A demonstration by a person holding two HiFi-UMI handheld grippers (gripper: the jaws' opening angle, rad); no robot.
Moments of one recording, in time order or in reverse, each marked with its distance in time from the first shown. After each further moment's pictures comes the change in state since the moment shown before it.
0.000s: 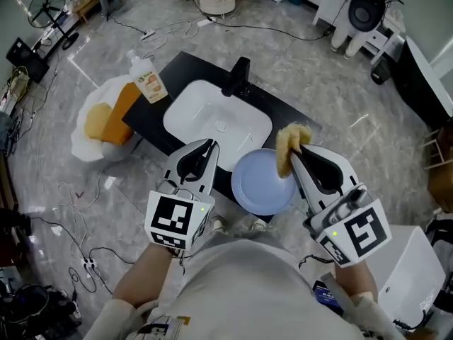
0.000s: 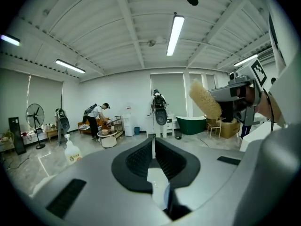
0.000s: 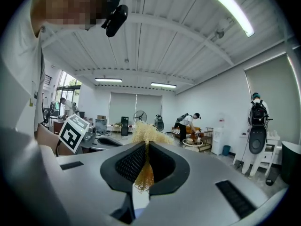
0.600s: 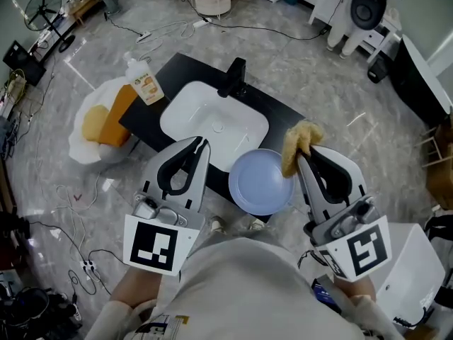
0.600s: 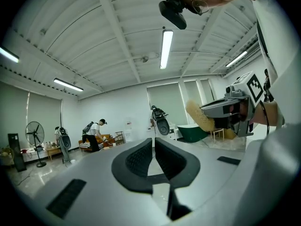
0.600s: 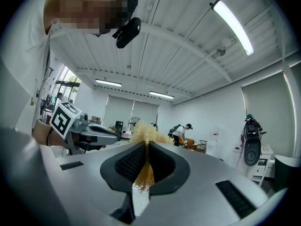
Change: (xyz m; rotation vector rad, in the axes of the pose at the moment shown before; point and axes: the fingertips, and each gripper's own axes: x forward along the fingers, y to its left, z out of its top) left arm -0.035 -0.003 0.079 0.048 -0.156 0.046; right arm -0.017 -0.001 0.032 -0.103 -0.099 -0.087
